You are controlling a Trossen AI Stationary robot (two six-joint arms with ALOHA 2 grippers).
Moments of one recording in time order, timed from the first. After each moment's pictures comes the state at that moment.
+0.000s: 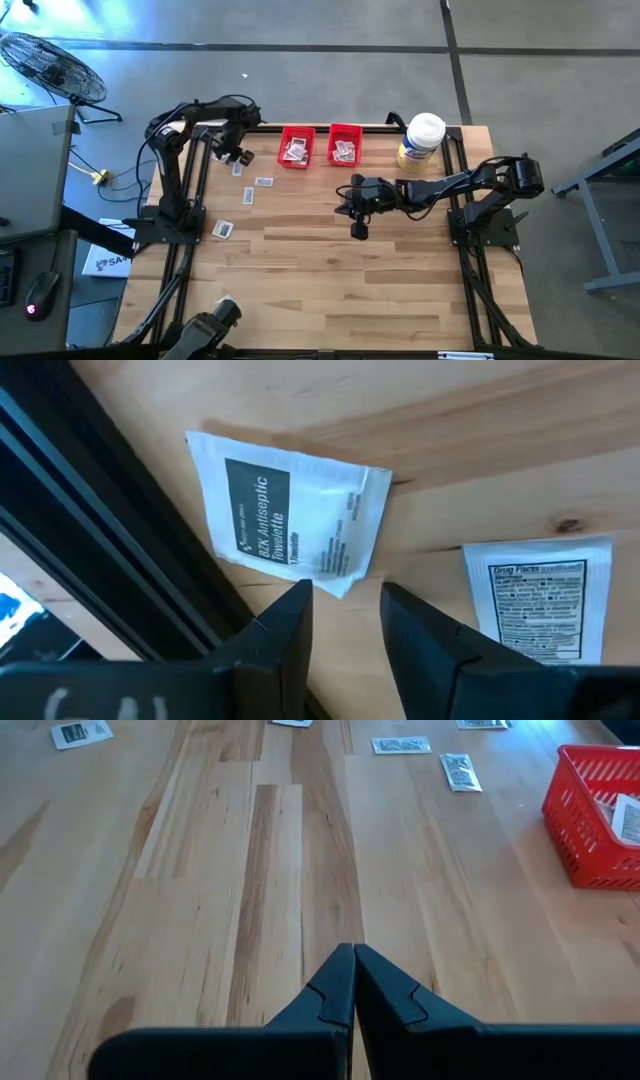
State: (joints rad) left arm 1.03 1.95 1.22 -1.15 -0.28 -0.22; right arm -0.06 1.56 0.74 0.25 -0.04 0.00
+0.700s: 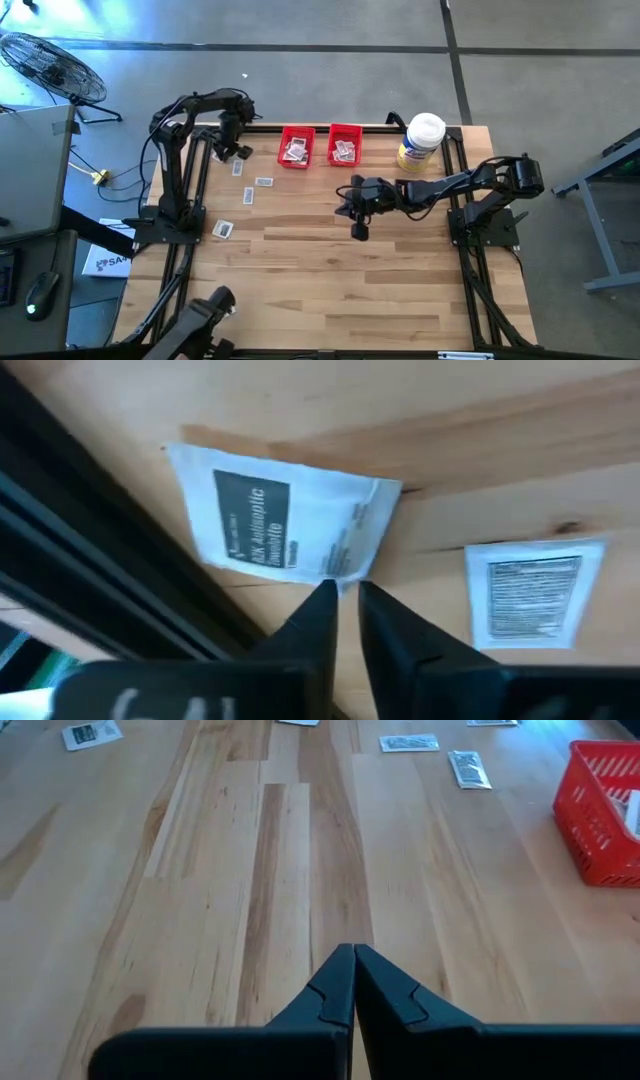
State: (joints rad) left arm 1.12 2.05 1.35 -1.28 -0.14 -0.13; right arm -0.06 1.56 0.74 0.25 -0.05 0.00
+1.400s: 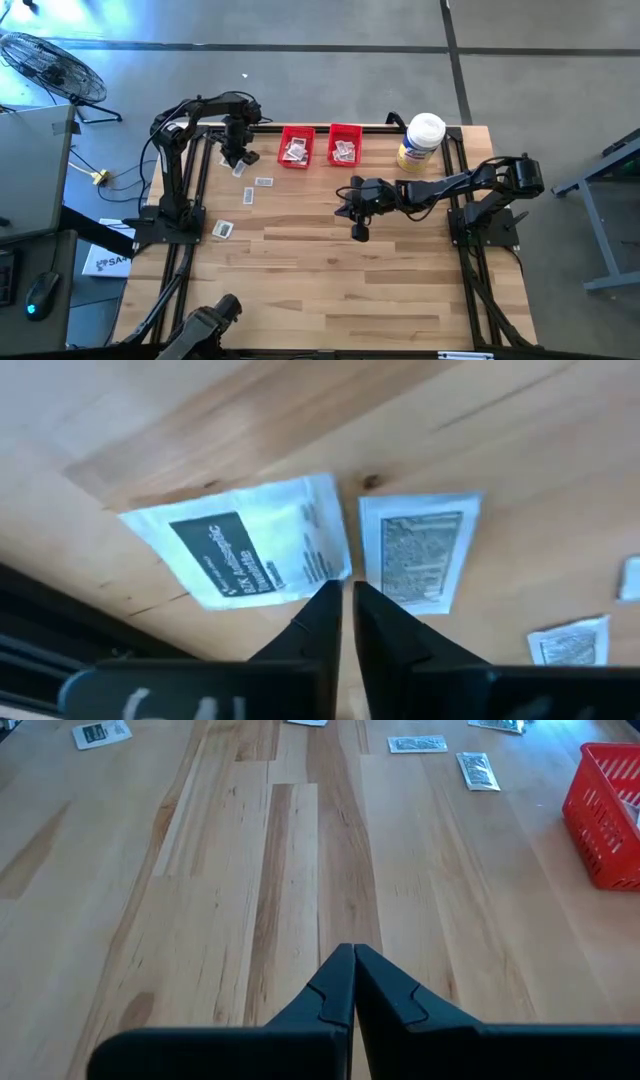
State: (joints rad) left arm 1.05 2.01 1.31 -1.25 -0.01 0.02; right arm -0.06 1.56 0.74 0.25 -0.06 0.00
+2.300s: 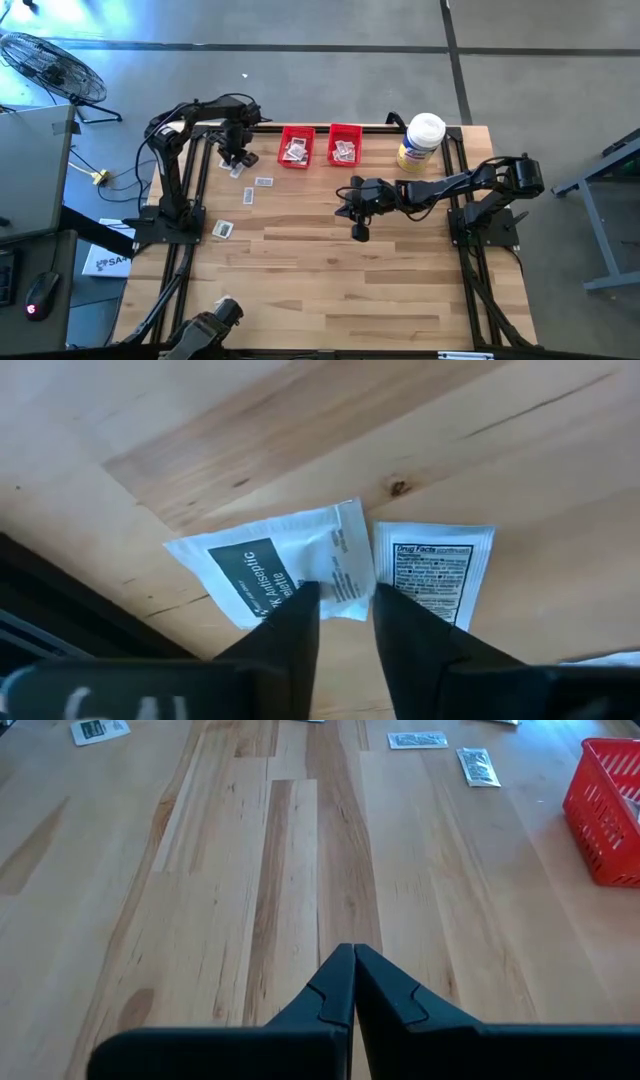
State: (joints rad) left arm 1.03 1.96 1.23 -1.14 -0.06 -0.03; right arm -0.06 1.56 0.74 0.24 -0.06 0.00
